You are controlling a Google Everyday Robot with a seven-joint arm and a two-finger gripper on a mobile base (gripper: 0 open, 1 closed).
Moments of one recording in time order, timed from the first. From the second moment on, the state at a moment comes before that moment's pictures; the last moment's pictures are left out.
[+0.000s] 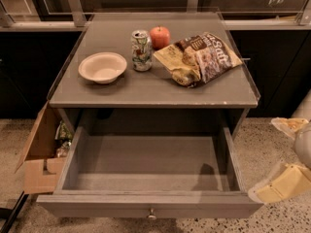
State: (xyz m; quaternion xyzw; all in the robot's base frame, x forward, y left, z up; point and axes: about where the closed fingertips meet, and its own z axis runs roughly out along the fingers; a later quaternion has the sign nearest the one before) arm 0.362 -0.218 0.851 -0.46 0.83 0.11 0.29
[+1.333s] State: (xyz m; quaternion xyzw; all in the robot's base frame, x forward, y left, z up) arm 0.362 -0.217 0.851 -0.46 0.83 0.11 0.29
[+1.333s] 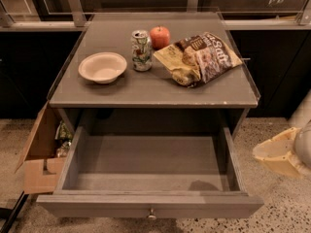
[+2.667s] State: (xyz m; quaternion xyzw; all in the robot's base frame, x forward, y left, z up) arm 0.331 -0.209 0.700 -0.39 0.86 0.18 0.29
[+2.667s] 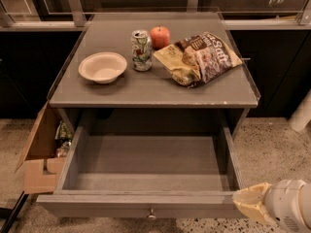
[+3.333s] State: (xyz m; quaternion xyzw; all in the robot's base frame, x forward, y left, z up) arm 0.299 -0.205 0.652 -0.35 0.88 0.21 0.26
